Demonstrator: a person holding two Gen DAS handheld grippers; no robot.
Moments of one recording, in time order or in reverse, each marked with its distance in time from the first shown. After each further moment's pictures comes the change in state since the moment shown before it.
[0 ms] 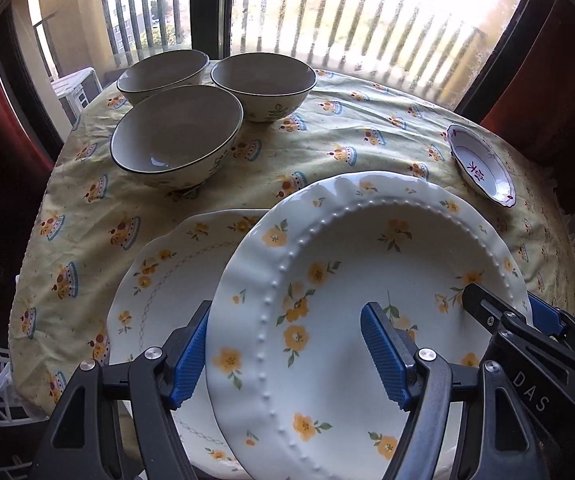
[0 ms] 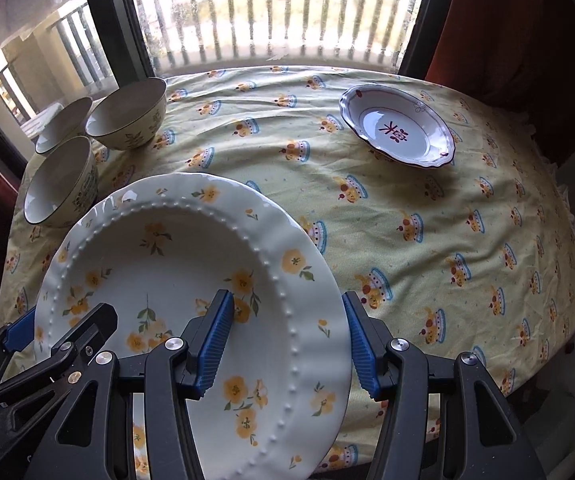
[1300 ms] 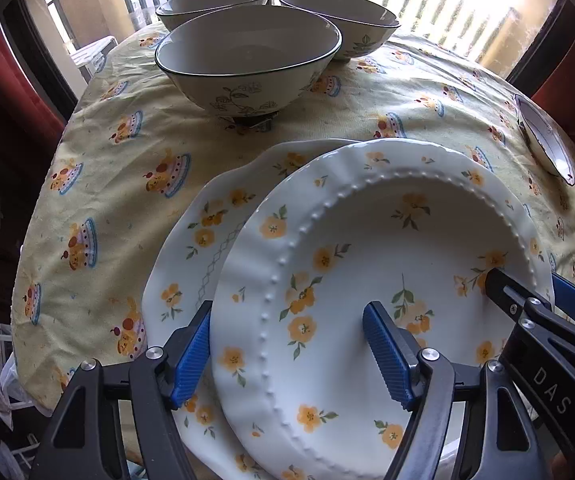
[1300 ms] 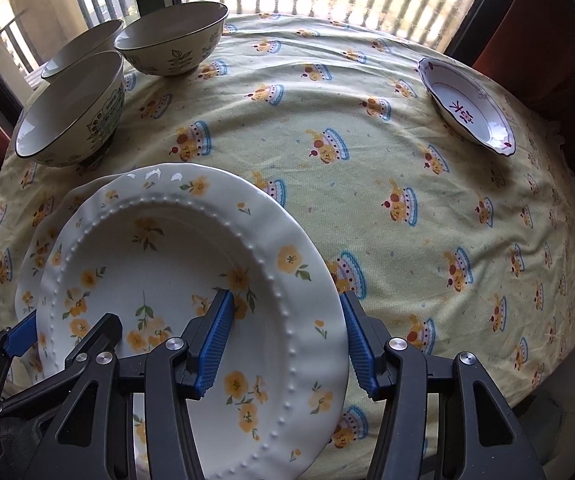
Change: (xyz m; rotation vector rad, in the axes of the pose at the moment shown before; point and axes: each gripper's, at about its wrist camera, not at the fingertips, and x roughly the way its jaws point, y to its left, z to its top) left arm 0.051 0.048 -0.015 -0.020 0.114 0.107; right arm 0.052 0.073 -0.012 -0.106 0.109 -0.041
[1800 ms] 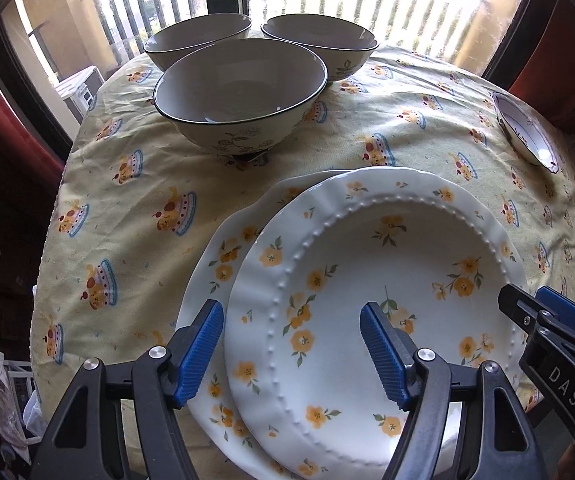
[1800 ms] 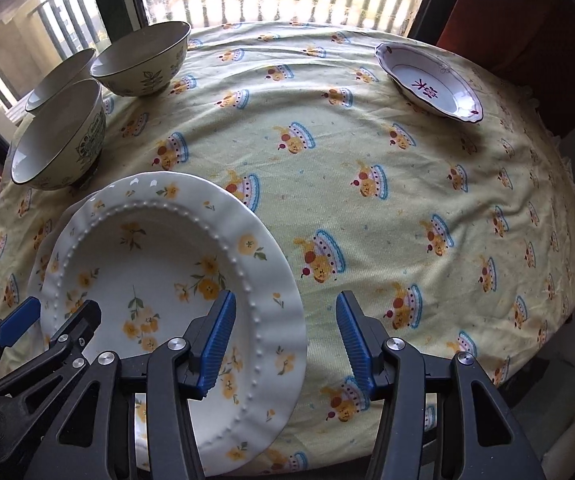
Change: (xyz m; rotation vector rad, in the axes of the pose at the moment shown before) left arm -0.019 0.010 0.009 0.100 -0.053 -0.030; right arm -0.018 -0.013 -0.016 0.156 -0.005 0.008
